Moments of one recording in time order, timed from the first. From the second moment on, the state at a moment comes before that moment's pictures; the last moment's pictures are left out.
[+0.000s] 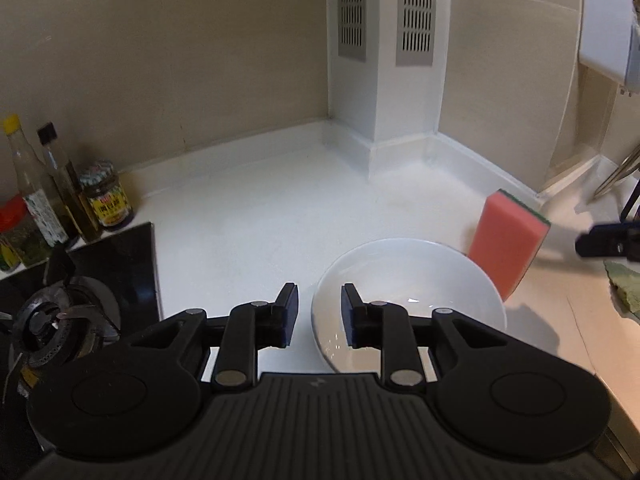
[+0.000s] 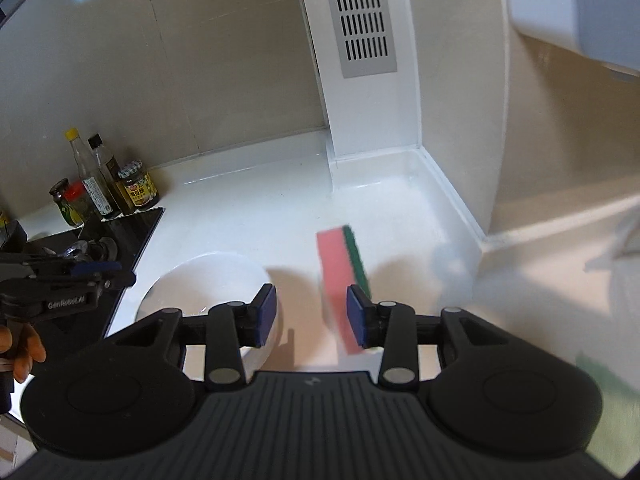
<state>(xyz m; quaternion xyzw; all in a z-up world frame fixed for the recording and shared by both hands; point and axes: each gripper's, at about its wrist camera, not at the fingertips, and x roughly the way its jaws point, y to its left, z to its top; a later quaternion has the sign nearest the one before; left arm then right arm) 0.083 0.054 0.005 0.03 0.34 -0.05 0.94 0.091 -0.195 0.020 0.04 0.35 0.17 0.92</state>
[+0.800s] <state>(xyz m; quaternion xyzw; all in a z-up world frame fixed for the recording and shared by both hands) -0.042 -0.042 0.006 -0.01 0.36 0.05 0.93 -0.043 -0.234 0.035 -0.03 0.28 0.25 0.93</state>
